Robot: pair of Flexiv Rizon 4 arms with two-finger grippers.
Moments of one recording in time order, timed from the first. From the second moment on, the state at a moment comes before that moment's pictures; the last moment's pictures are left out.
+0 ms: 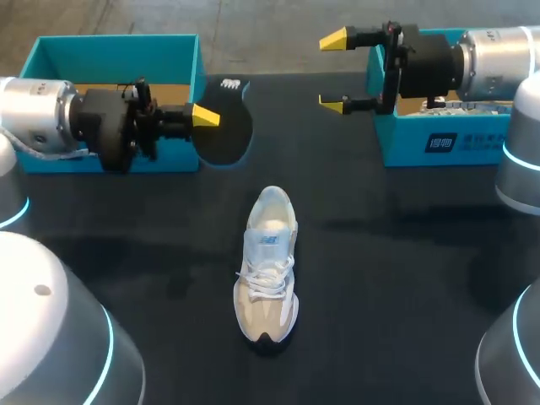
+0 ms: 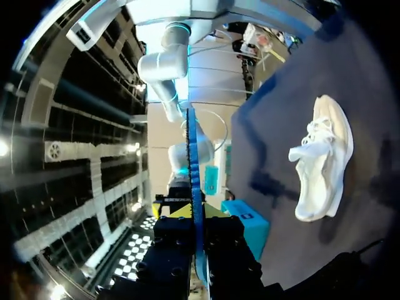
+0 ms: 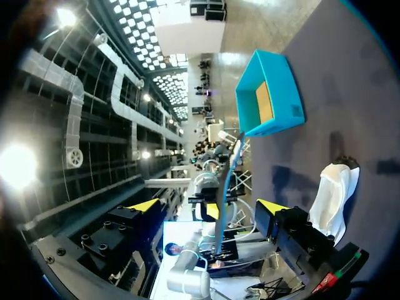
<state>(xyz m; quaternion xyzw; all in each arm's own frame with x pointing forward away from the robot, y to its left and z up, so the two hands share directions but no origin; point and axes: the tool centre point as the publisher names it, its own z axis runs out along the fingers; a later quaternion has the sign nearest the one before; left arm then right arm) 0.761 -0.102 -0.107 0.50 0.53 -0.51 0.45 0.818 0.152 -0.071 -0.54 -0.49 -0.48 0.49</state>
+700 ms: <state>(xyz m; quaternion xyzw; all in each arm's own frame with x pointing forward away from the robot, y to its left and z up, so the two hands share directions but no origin) 0.743 -0.097 -0.106 0.42 0.58 -0.61 0.34 0.818 0.152 -0.071 -0.54 -0.49 -0.48 0.49</state>
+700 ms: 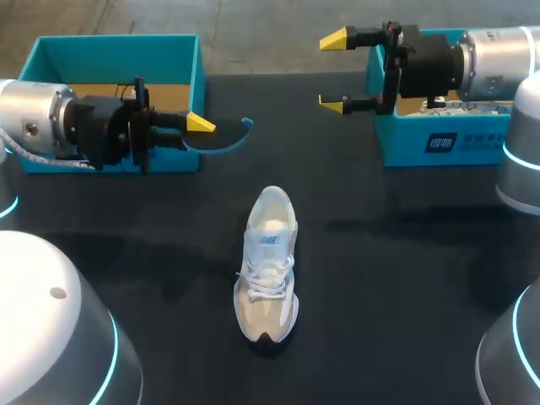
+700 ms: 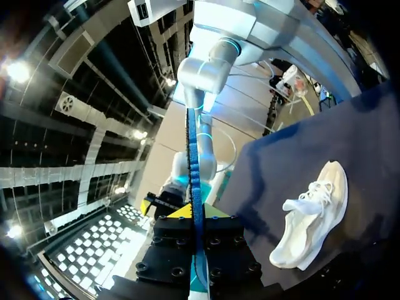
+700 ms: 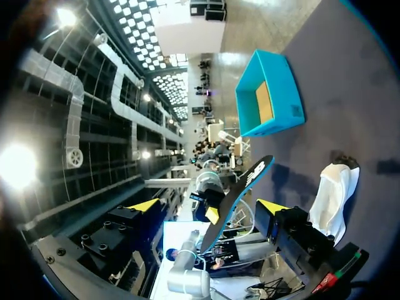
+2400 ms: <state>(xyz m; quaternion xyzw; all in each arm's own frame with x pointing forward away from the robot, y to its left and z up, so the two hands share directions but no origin) 0.754 -0.093 -0.096 -0.08 0.68 -0.71 -0.16 0.818 0.152 -0.071 -0.54 -0.49 -0.48 0.49</state>
